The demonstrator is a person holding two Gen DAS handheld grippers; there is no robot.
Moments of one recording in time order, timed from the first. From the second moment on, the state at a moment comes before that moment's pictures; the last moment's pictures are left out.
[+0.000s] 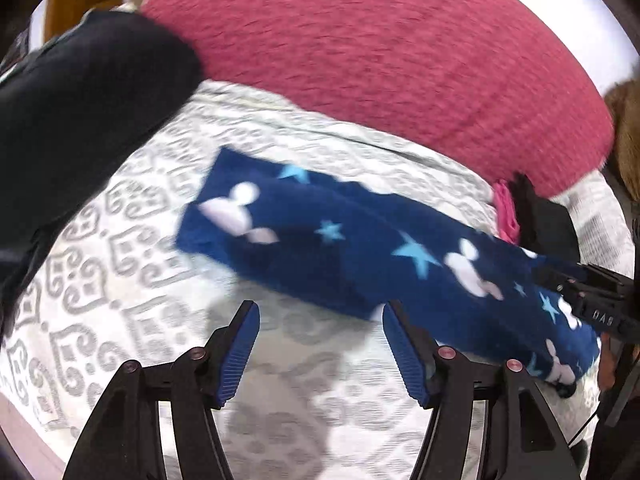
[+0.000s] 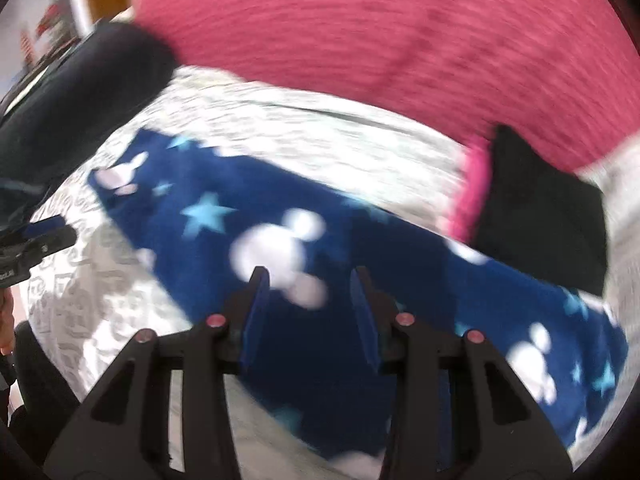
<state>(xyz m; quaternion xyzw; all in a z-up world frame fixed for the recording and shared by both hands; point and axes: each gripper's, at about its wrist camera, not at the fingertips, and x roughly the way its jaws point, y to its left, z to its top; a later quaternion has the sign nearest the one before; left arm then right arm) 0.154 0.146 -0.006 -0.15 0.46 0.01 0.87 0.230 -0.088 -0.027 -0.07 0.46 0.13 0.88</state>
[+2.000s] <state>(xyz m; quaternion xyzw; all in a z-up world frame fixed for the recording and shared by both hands) 0.211 0.263 -0.090 -0.23 0.42 0.05 0.87 0.445 0.189 -0.120 -0.18 0.50 0.34 0.78</state>
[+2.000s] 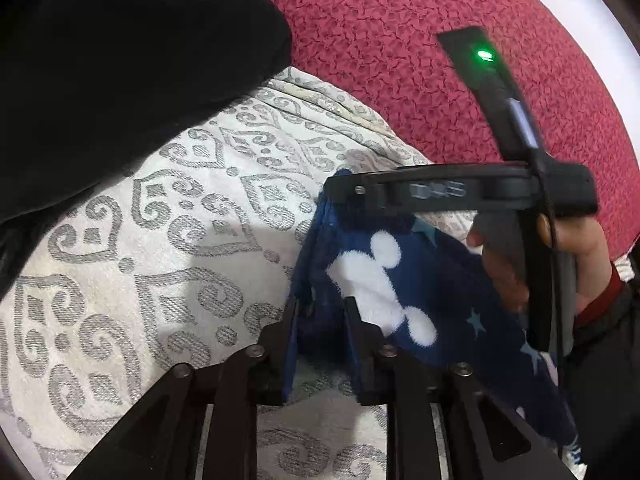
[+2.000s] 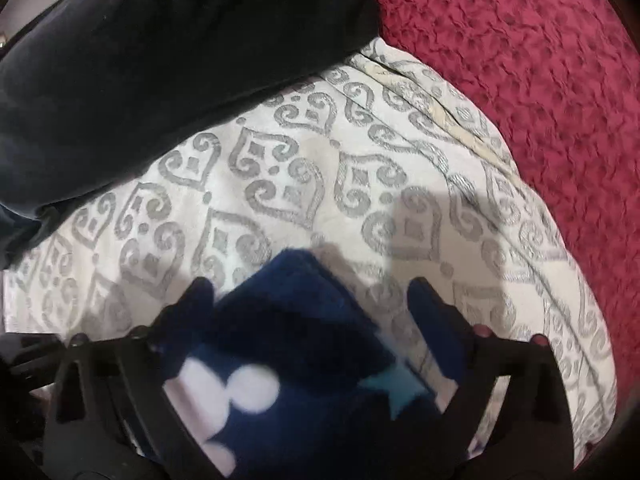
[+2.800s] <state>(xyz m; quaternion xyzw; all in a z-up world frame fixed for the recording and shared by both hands) 0.209 0.273 -0.102 -0.29 0.45 0.03 0.84 0.371 0.039 -0.055 -0.04 0.56 0.25 0.79</state>
